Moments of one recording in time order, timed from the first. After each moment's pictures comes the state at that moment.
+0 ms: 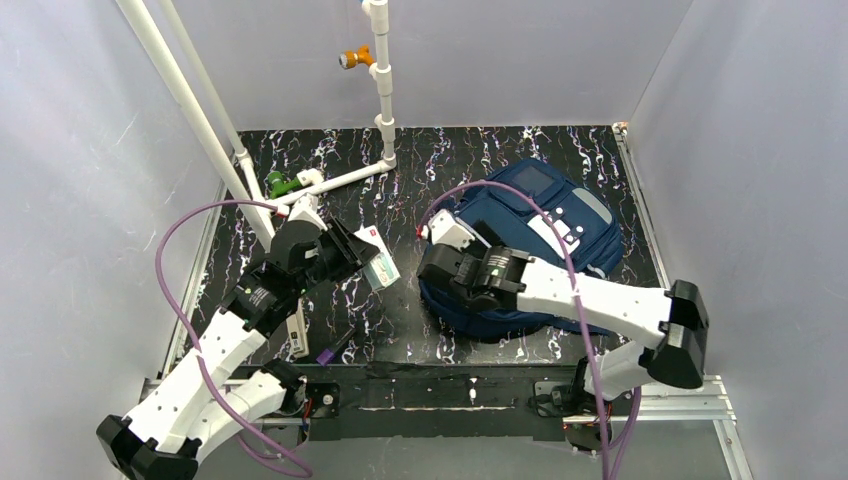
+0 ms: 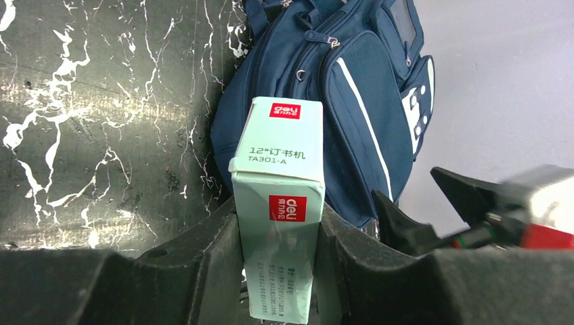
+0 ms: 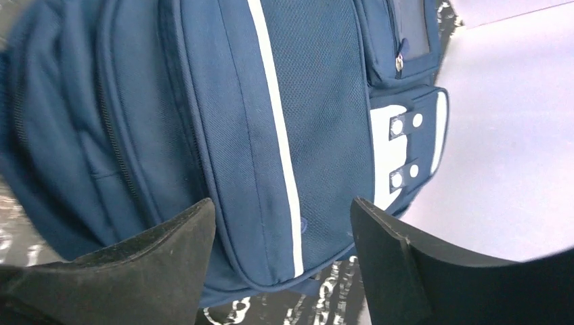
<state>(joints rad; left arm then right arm) -0.57 0.82 0.85 -0.54 -0.05 -0.95 1.22 1.41 1.29 -1.01 0.89 0.25</state>
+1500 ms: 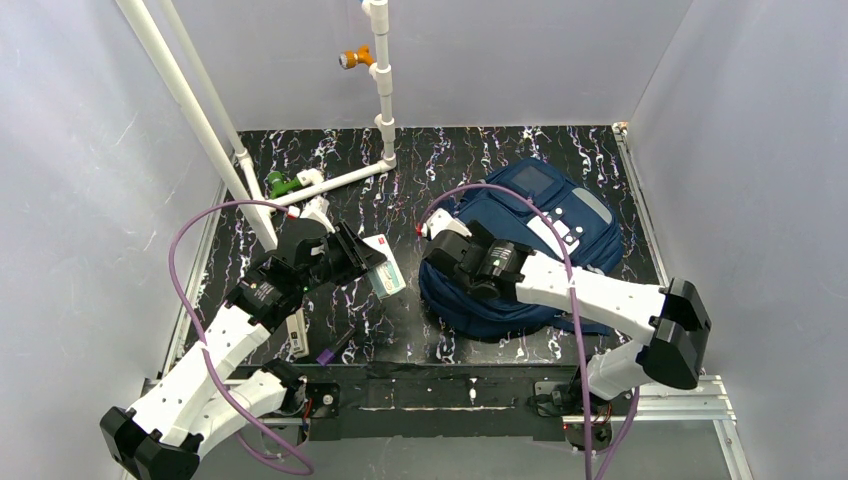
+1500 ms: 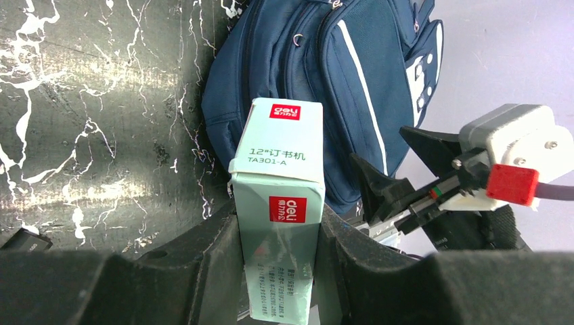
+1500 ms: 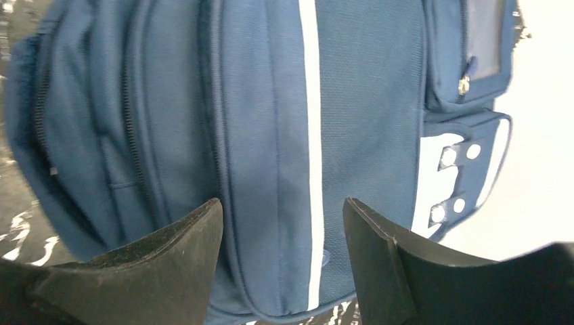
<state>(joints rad) -0.57 0.84 0.85 -0.57 0.05 -0.96 1.11 1.43 1.21 -0.84 0.68 0.08</state>
